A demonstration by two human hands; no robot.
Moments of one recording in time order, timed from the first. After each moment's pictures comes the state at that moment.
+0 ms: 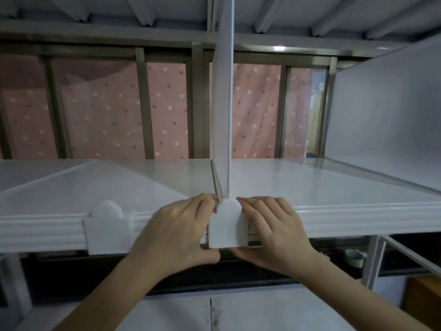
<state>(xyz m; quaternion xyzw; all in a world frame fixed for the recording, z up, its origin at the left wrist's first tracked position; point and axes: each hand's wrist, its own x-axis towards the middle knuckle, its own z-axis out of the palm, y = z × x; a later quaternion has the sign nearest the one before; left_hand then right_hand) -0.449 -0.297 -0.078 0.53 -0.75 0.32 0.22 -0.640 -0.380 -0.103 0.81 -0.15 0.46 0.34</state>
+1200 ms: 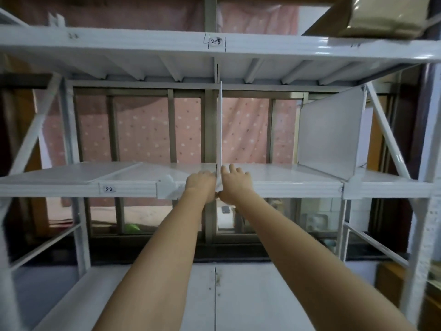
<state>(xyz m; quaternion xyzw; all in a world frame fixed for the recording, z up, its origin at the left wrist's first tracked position) -0.535 -0.188 -0.025 0.74 -0.62 0.26 0.07 -0.635 -0.213 -0.025 0.83 -0.47 0.20 0.20</state>
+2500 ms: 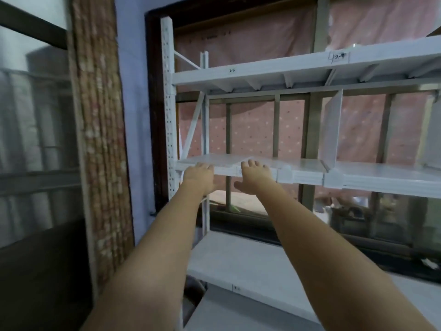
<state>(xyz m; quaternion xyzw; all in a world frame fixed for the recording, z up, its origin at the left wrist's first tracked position) -0.381 0.161 -0.009 0.86 -0.46 0.22 0.04 -0.489 0.052 -0.010 0.92 -0.34 0.18 0.12</state>
